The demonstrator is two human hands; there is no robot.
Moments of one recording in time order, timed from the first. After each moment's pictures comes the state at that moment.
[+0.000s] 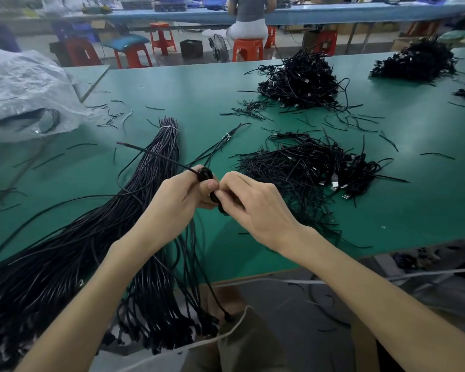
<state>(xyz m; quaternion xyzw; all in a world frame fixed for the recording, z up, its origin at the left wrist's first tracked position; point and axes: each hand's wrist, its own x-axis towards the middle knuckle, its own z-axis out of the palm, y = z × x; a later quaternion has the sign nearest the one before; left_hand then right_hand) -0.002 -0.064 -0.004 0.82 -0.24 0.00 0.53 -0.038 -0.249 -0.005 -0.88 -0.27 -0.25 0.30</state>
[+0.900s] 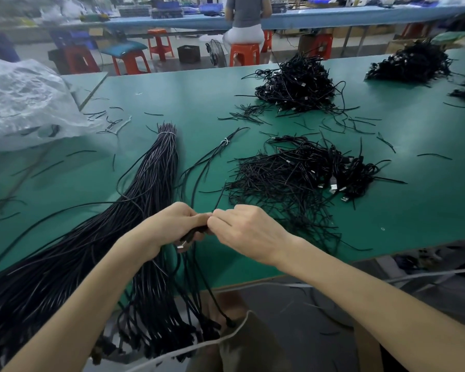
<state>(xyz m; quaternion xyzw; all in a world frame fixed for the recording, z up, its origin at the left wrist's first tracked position) 0.005 -0.056 -0.016 0.83 -0.05 -0.28 0.47 -0.020 -0.247 -0.057 -0.83 -0.42 -0.35 0.05</state>
